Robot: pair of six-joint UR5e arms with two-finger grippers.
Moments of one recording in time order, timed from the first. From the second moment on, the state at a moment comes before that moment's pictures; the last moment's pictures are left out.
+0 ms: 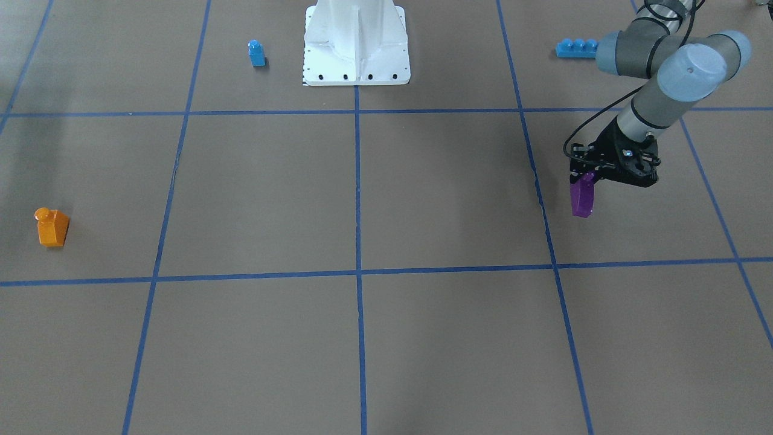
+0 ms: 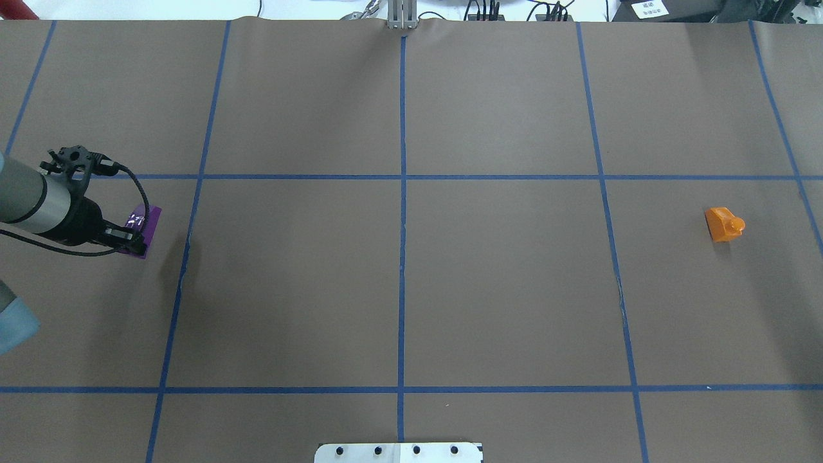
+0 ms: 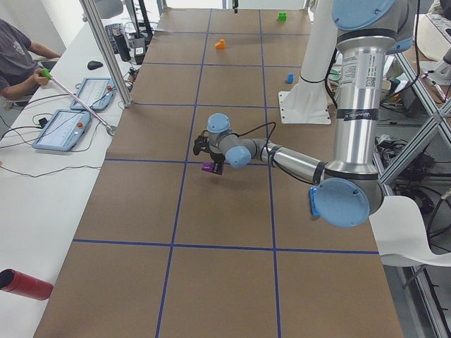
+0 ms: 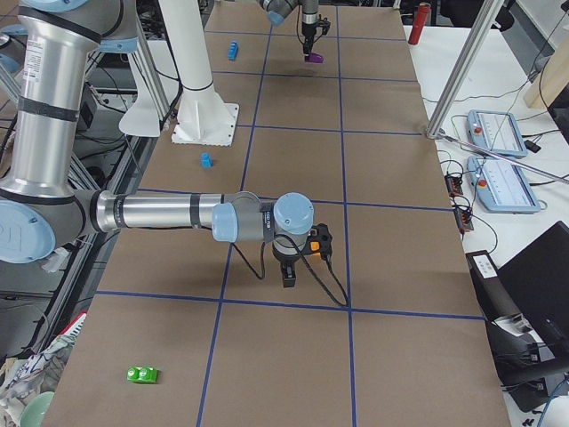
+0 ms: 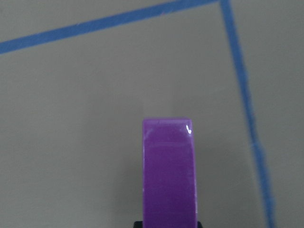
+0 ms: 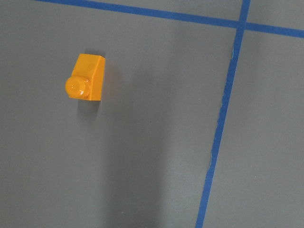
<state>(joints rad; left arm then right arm) -0.81 -1.64 -1.79 -2.04 -2.14 -0.81 1.46 -1.80 1.84 -1.56 2.45 -0.06</state>
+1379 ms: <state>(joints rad) -0.44 -2.43 -1.42 -1.68 -1.90 -1.22 1.46 -1.80 1.84 -1.56 2.44 -0.07</state>
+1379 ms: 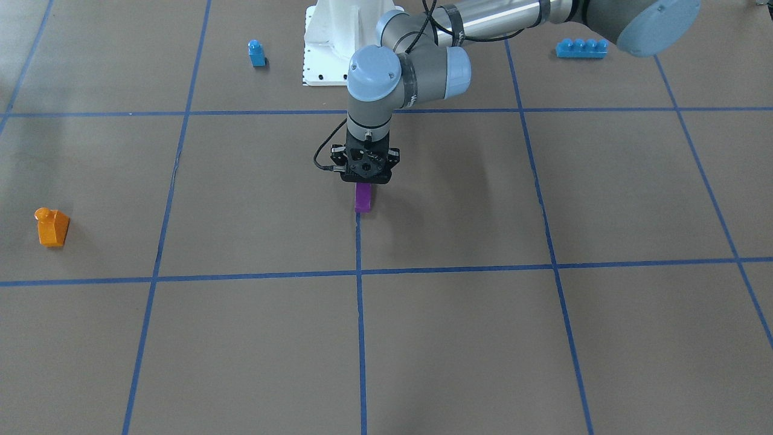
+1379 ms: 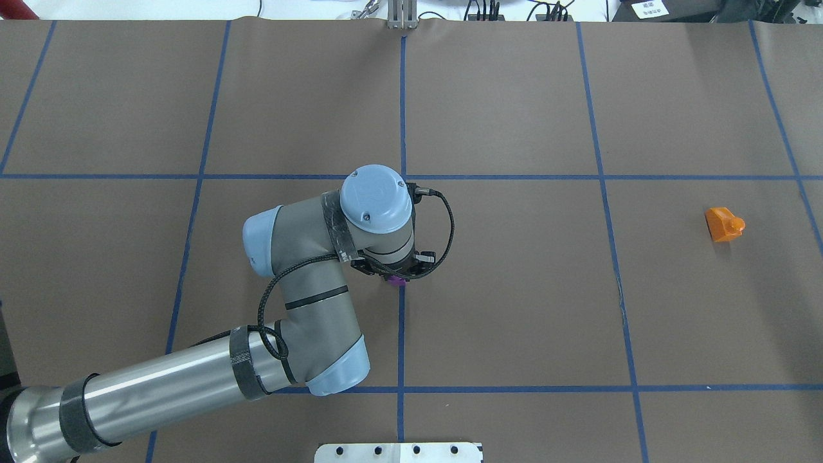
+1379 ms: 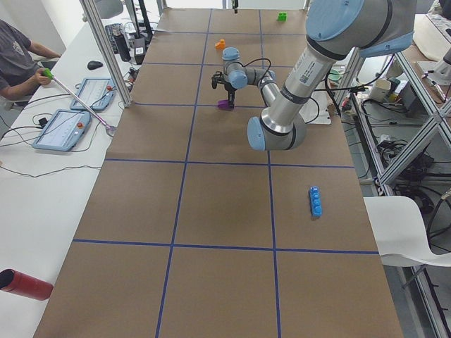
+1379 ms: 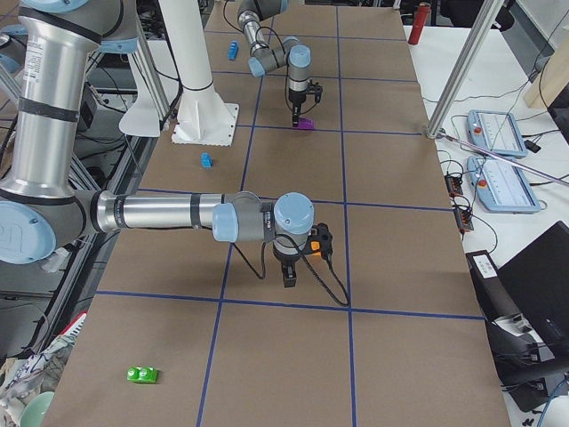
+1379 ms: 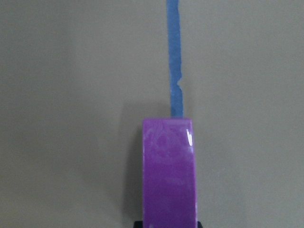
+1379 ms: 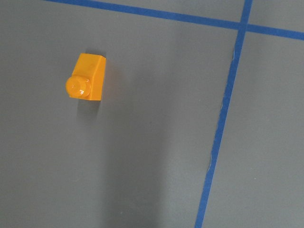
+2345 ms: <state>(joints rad) -0.45 -2.44 -1.42 -1.67 -1.89 -1.24 1.43 -1.79 1.84 -1.56 2.44 -0.06</state>
